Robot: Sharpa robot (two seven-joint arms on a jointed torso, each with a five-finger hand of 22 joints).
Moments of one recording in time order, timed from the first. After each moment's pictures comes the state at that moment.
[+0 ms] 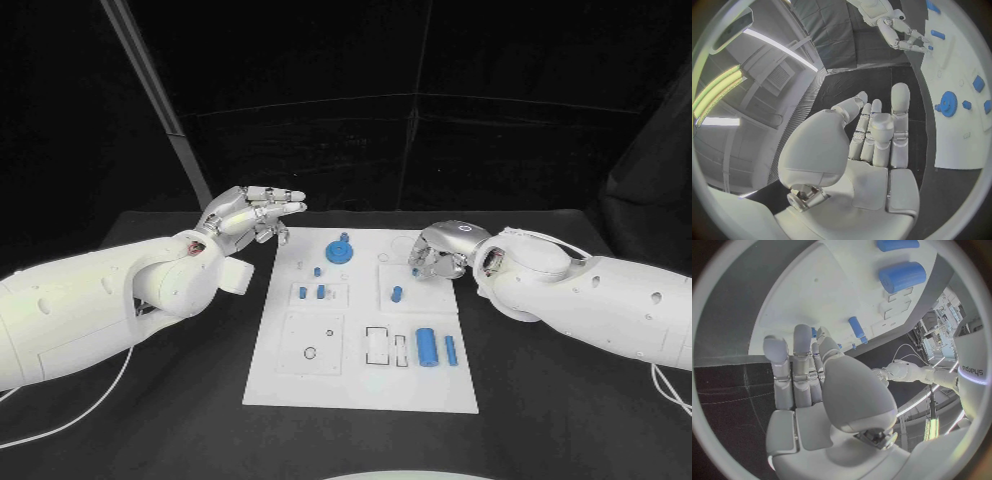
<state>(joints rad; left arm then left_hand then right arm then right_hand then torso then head) 1.26 -0.86 -0.11 1.44 0.00 -0.13 0.44 1.28 -0.06 0.45 -0.13 0.05 1.03 0.16 0.11 0.07 1.05 0.10 0.25 0.07 1.36 0.02 1.21 0.75 0.17 1.18 0.12 0.84 0.67 1.16 -0.79 -0.03 1.42 -1.64 -0.22 -0.12 1.52 0.08 -0.07 -0.07 0.08 1.04 0.15 0.06 0.06 1.14 0.09 0.07 0.06 1.47 -0.01 0.61 0.62 0.15 1.28 0.09 1.06 0.78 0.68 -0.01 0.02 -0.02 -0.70</state>
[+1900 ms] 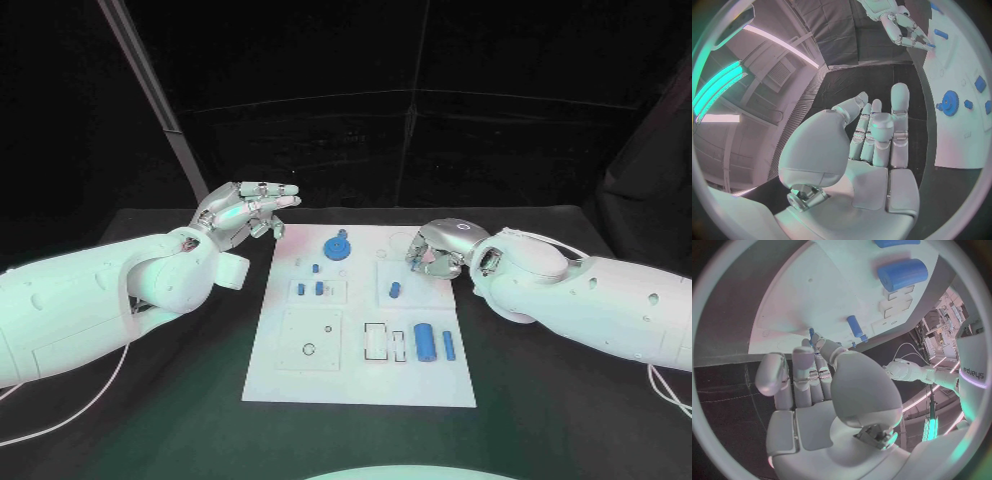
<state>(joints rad) 1.25 -0.86 -0.11 1.43 0.03 -0.13 0.44 1.28 -0.06 0.44 -0.14 0.05 1.03 0.17 0.10 0.07 1.05 0.10 0.25 0.07 1.36 0.01 1.20 0.74 0.17 1.17 0.11 0.83 0.66 1.15 -0.81 -0.03 1.45 -1.64 -0.27 -0.15 1.36 0.03 0.44 -0.19 0.05 1.12 0.15 0.07 0.07 1.21 0.08 0.09 0.06 1.47 -0.01 0.95 0.85 0.10 1.33 0.09 1.33 1.12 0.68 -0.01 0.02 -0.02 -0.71</state>
